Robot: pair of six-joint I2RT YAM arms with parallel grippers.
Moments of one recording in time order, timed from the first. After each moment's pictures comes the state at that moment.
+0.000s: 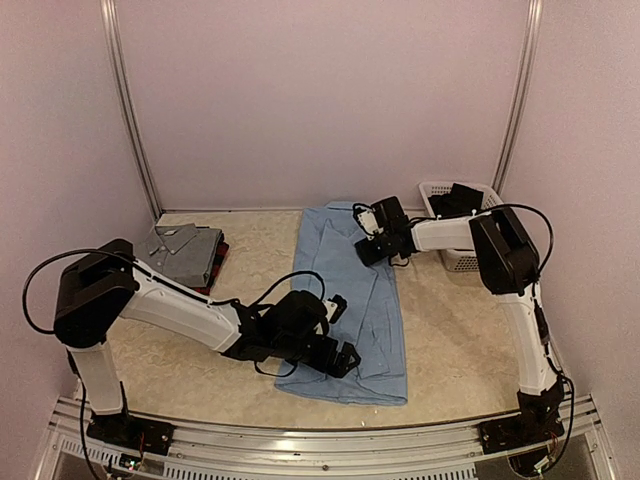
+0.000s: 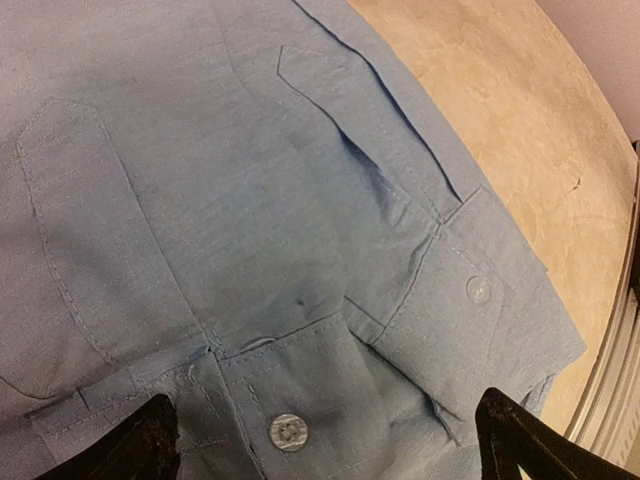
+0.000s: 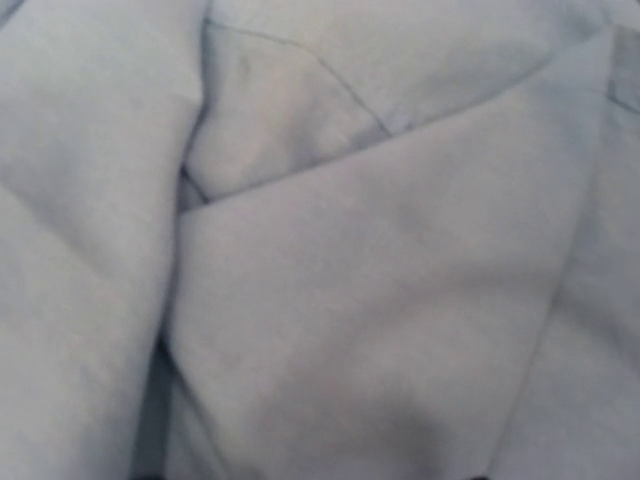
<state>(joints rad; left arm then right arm) -1.12 1.88 0.97 0.14 0.01 -0.55 0.50 2.36 1.72 -0.12 0.07 -0.10</state>
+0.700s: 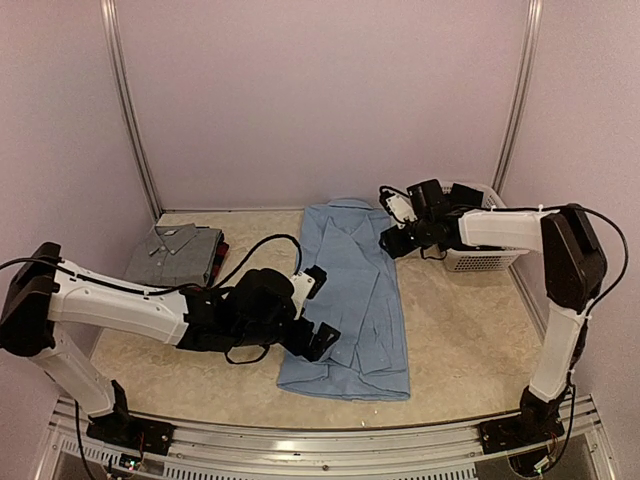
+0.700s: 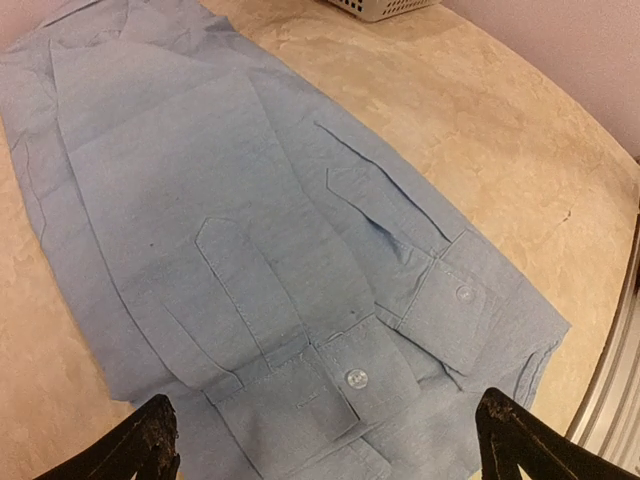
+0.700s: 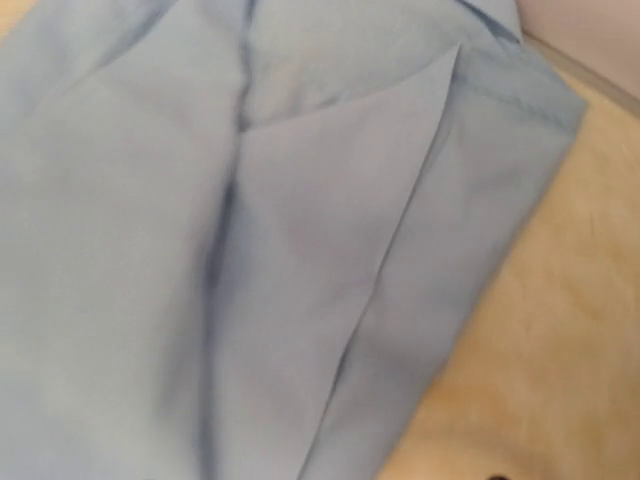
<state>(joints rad) -1.13 1.62 0.92 0.05 -0.20 -0.34 0.47 1.97 1.42 -0.16 0.02 -0.14</state>
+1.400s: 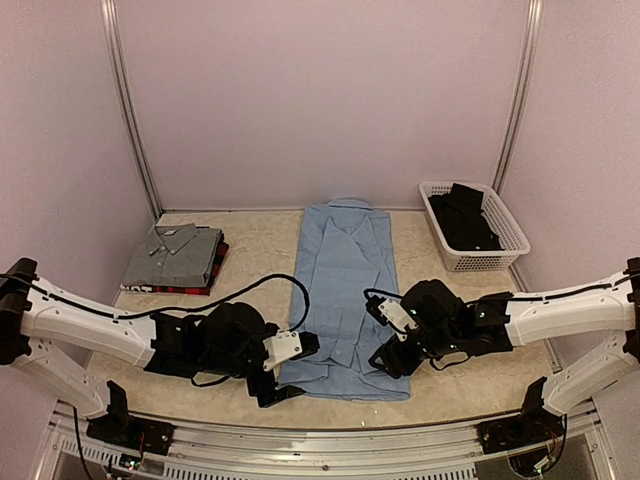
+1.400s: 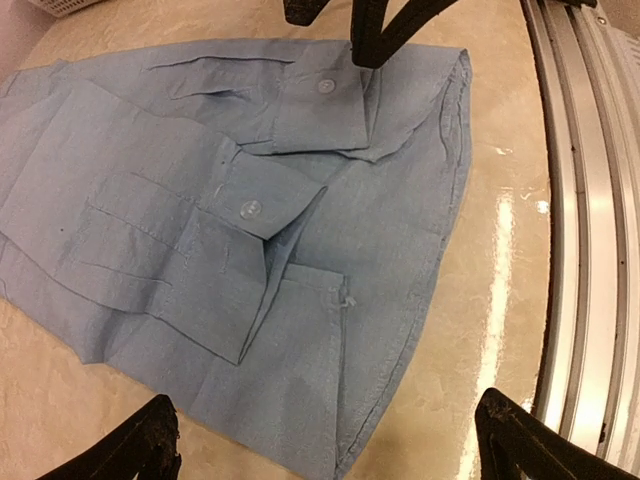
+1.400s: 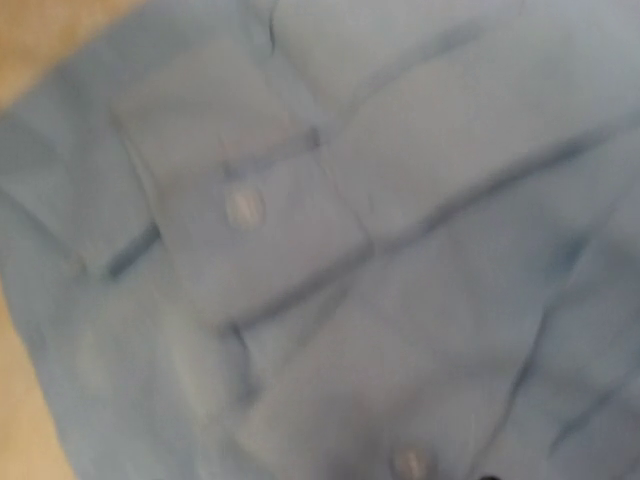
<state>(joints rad) -1.18 1.39 0.64 0.01 -0.03 0.22 1.03 1.34 0.69 -0.21 0.03 0.25</state>
